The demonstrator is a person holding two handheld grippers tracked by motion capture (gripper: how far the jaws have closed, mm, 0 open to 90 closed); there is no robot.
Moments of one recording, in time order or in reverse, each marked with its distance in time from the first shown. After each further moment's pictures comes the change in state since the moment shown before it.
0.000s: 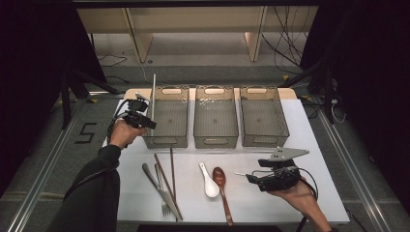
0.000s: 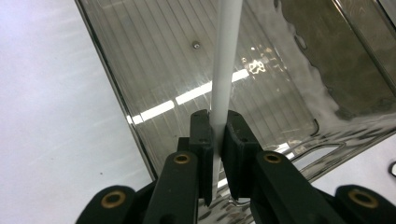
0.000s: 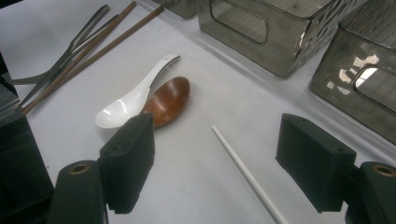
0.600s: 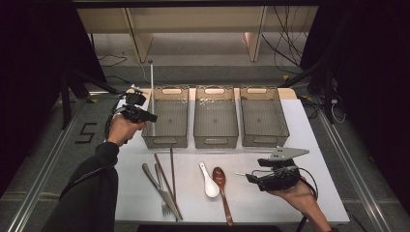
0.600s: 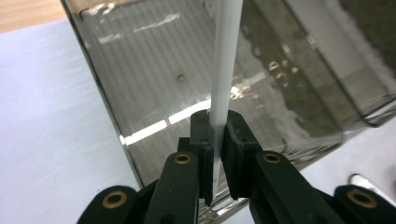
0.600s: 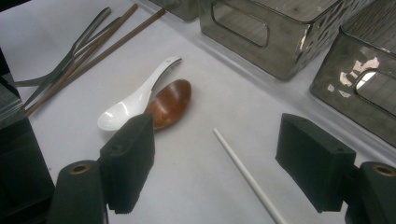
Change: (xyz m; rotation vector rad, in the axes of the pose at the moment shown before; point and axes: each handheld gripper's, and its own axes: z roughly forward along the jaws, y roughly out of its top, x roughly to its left) left arm -0.007 0.010 -0.023 -0.089 -0.015 0.002; right arm 0.001 0.002 -0.001 -0.004 0.003 -0.001
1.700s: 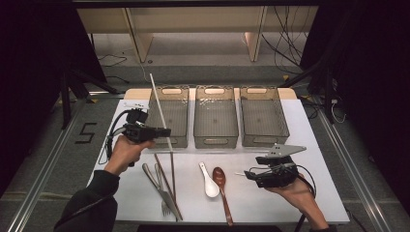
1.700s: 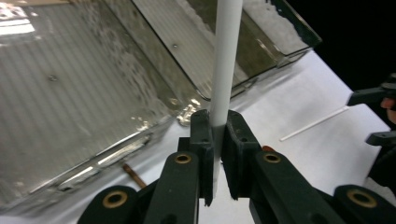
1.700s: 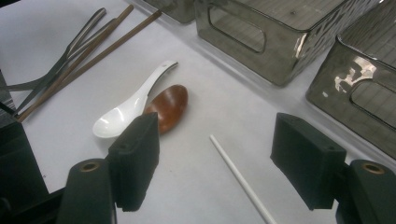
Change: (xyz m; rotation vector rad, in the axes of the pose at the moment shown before) left arm -0.056 -0.047 -0.041 -0.175 -0.320 -0.004; right arm 0.001 0.009 0.002 0.011 -0.018 -0.003
